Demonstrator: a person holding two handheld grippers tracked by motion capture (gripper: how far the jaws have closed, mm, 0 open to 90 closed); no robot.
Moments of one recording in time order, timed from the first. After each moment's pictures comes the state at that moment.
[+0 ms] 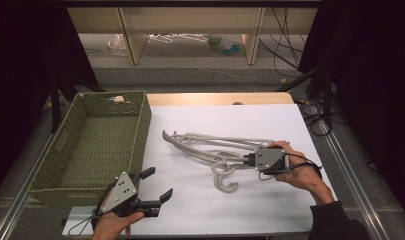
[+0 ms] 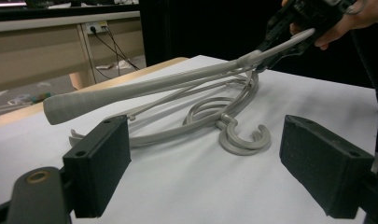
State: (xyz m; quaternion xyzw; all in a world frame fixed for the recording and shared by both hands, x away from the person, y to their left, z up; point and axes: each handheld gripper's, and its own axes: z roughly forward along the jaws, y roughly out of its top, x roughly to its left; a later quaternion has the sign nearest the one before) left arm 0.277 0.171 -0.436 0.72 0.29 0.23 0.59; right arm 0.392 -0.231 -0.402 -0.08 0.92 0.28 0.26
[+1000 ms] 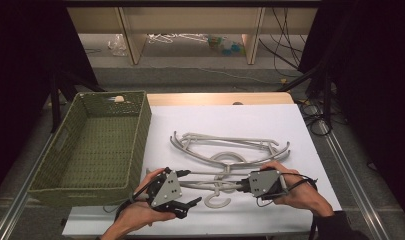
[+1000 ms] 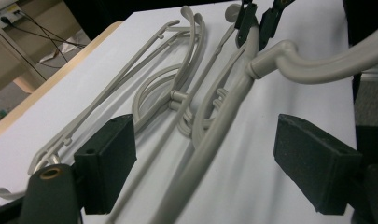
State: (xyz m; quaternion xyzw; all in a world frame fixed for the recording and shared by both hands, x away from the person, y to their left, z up) left arm 0.297 0.094 -0.426 0.85 0.12 0.21 0.47; right arm 0.343 -0.210 -0.412 -0.13 0.93 0.29 0.17
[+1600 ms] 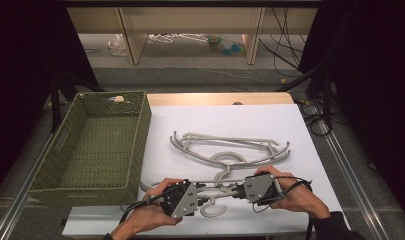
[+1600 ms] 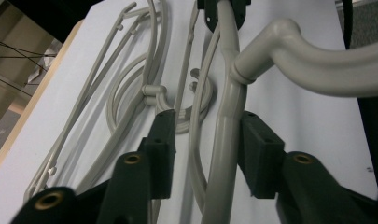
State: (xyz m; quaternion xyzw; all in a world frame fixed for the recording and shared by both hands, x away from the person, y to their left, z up) left arm 0.293 0.067 -0.435 0.89 0.01 0.24 0.39; right arm 0.336 -0.198 -0.414 -0.16 0.93 0.29 0.15
